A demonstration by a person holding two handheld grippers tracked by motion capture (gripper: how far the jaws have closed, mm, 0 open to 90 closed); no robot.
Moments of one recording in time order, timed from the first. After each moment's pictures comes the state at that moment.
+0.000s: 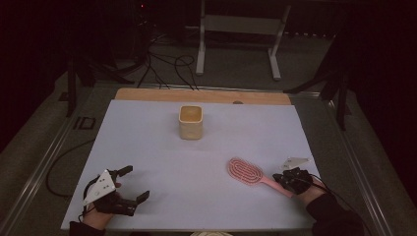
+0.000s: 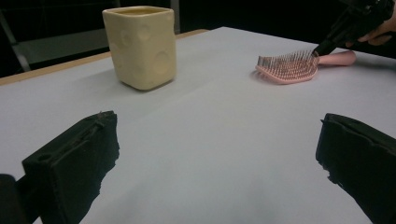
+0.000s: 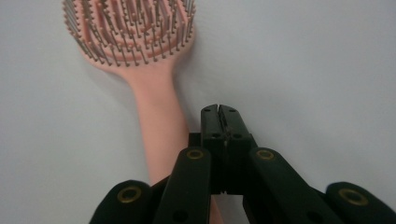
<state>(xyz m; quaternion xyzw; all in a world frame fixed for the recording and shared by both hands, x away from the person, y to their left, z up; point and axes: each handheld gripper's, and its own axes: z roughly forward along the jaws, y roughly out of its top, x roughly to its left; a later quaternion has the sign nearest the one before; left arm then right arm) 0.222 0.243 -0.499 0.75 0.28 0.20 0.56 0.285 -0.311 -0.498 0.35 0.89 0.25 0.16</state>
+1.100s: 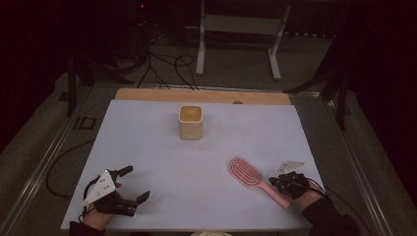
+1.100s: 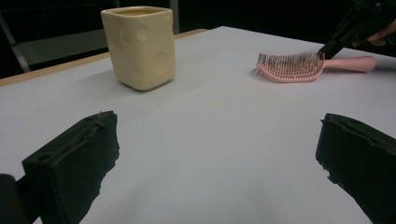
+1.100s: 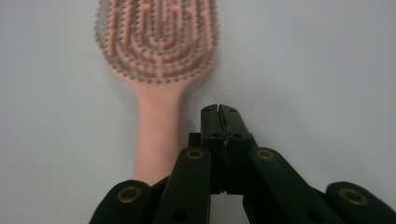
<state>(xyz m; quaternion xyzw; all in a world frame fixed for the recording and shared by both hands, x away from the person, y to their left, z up) 0.222 0.242 -0.499 0.76 0.28 0.20 0.56 0.274 -0.296 -0.491 0.35 0.89 0.25 0.16</state>
